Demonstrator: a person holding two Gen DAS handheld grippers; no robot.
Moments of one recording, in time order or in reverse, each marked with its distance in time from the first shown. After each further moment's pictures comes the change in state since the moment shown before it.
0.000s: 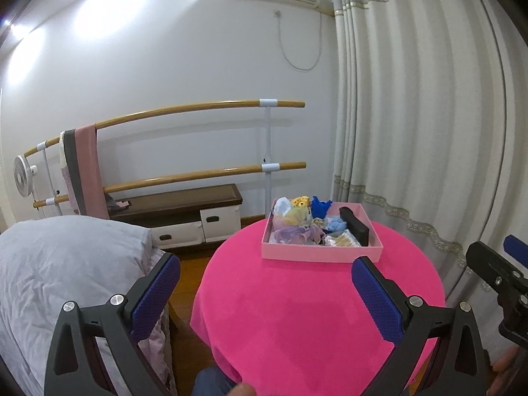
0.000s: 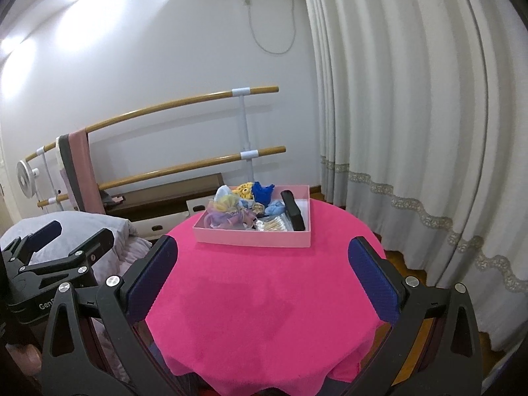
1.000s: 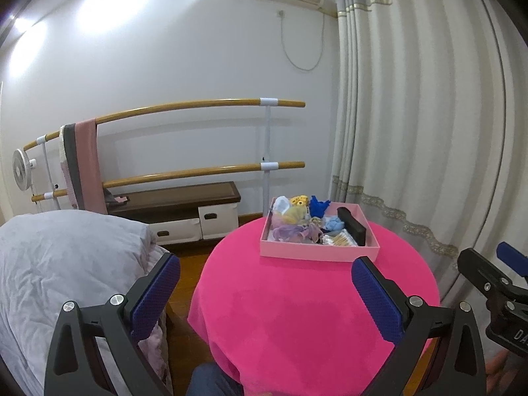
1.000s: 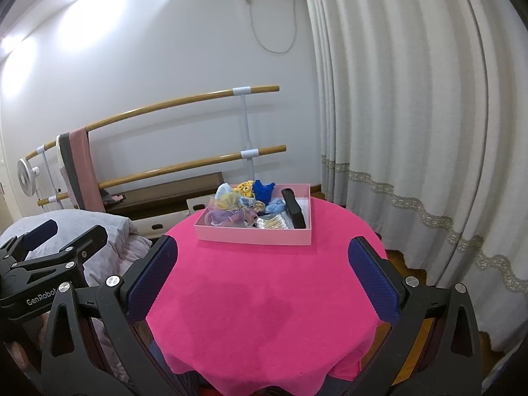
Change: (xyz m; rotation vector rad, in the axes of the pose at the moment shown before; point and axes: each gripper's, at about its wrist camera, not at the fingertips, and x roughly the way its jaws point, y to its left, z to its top) left arm 0.004 0.005 0.005 -0.024 0.006 -0.005; right arm -0.002 0.000 -0.003 0.002 0.002 0.004
